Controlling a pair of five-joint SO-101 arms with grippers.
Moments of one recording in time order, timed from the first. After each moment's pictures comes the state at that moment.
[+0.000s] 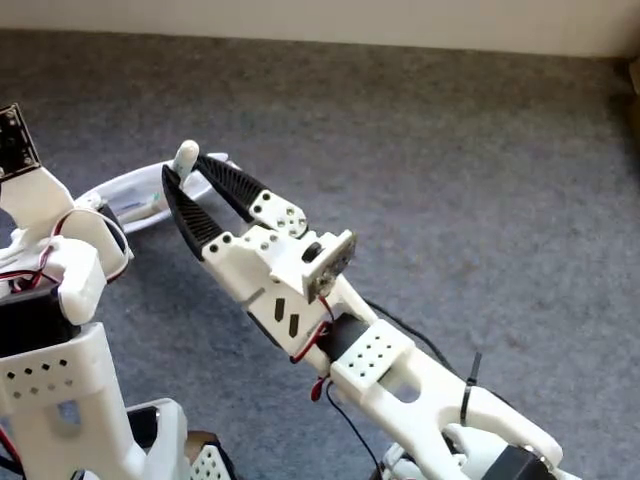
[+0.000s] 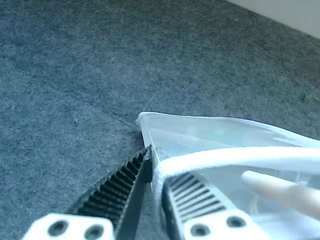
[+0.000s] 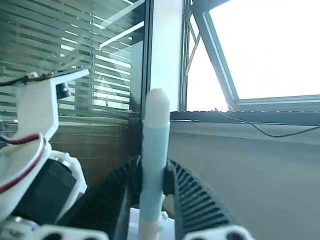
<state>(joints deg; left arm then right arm) -21.3 -51.3 25.9 74.1 15.7 -53.5 -29.6 56.6 -46.8 1.7</state>
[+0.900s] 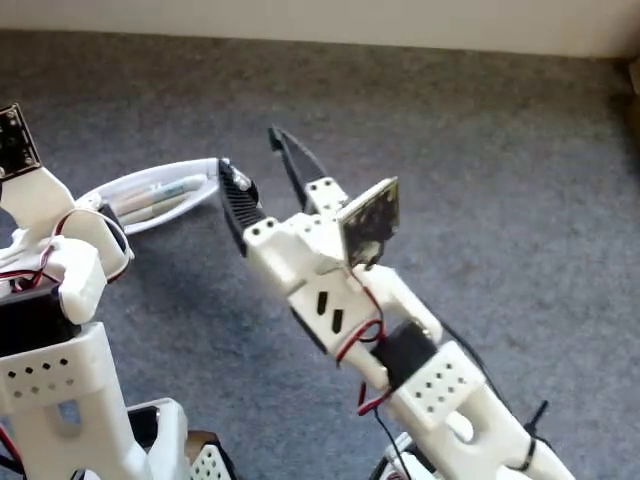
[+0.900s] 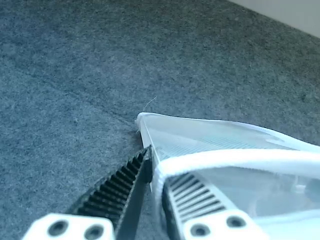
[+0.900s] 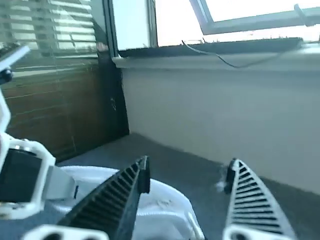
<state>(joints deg) -21.3 -51.3 25.9 74.1 15.7 -46.6 -52.7 49.5 6.8 -5.4</state>
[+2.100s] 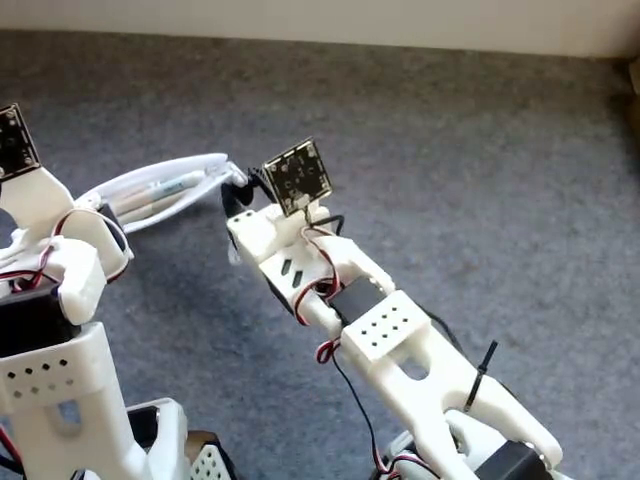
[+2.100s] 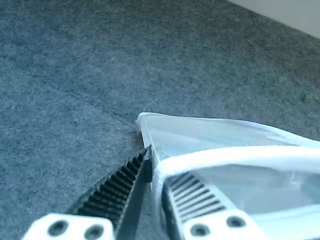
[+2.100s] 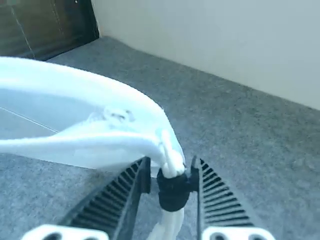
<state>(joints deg) -21.3 -51.3 25.9 74.1 15.7 -45.6 -27.3 45.6 4.7 -2.1</state>
